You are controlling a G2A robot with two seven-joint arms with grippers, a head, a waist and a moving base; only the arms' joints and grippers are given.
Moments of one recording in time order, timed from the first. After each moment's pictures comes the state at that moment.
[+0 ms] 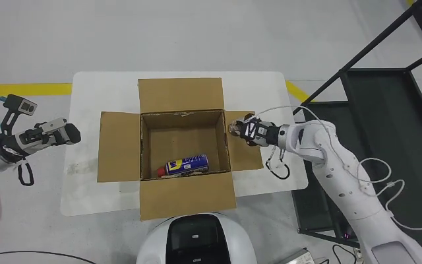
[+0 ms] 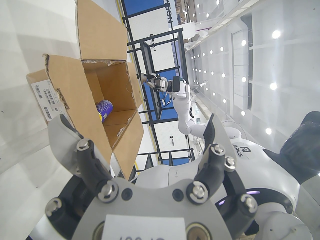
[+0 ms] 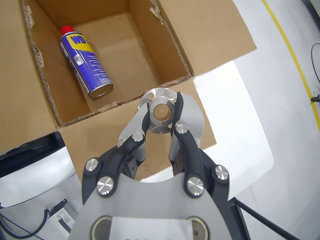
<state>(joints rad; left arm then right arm) 1.13 -0.90 -1.75 -1.29 -0.50 -0.25 -1.48 -1.16 -0.94 1.22 -1.71 -1.15 -0.81 0.48</state>
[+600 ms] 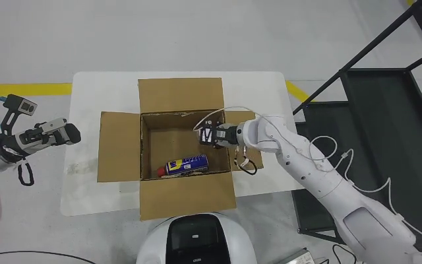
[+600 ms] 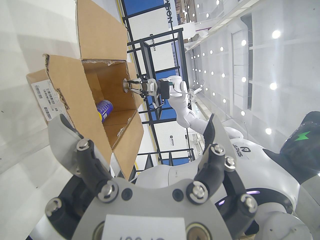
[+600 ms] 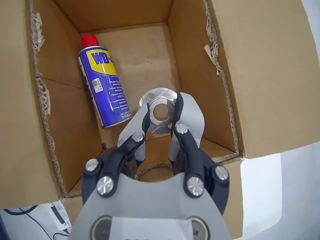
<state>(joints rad) 1.13 -0.90 -1.75 -1.29 -0.50 -0.25 -1.48 -0.85 -1.07 0.81 -1.50 -1.16 -0.73 0.51</state>
